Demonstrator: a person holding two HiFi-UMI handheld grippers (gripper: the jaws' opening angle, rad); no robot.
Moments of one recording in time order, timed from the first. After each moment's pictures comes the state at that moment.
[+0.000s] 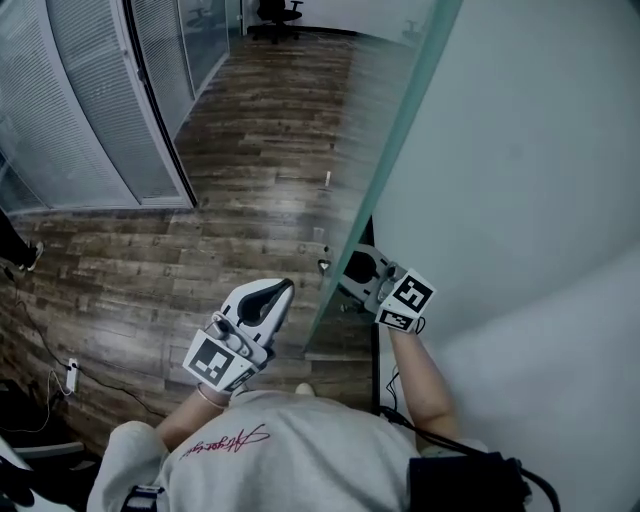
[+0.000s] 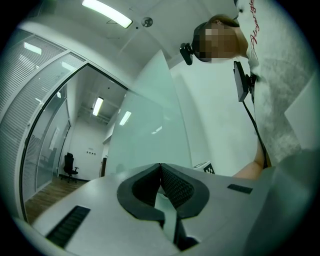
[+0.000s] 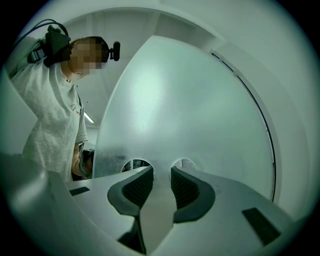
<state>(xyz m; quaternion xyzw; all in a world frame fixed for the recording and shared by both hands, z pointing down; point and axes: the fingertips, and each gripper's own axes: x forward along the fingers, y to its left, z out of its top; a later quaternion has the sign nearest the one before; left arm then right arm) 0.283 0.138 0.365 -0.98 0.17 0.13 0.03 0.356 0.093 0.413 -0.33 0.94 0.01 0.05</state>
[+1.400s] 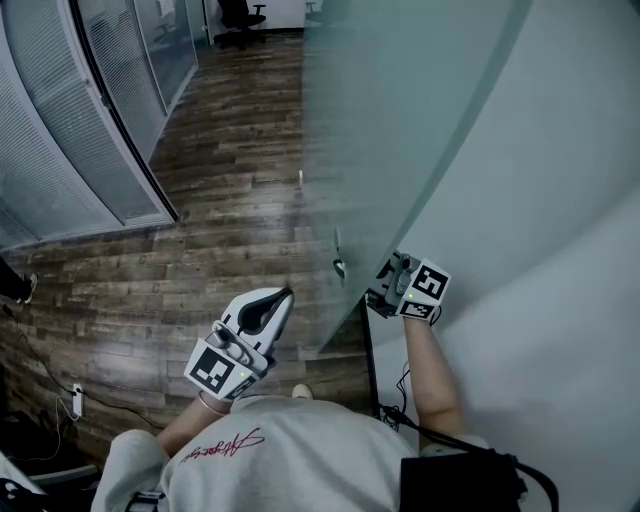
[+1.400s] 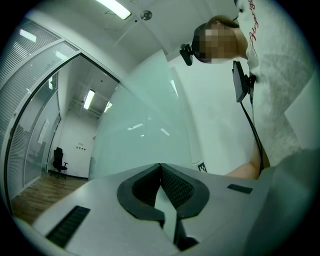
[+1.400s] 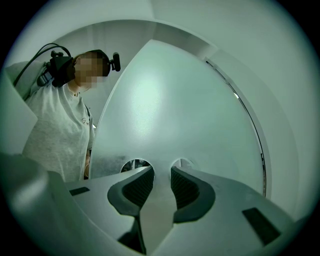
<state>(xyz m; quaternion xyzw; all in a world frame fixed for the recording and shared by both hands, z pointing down) 0.357 0.175 0.368 -0.98 0.11 0.14 0.03 0.460 0.137 0.416 -0.32 0.94 0.01 0.08</state>
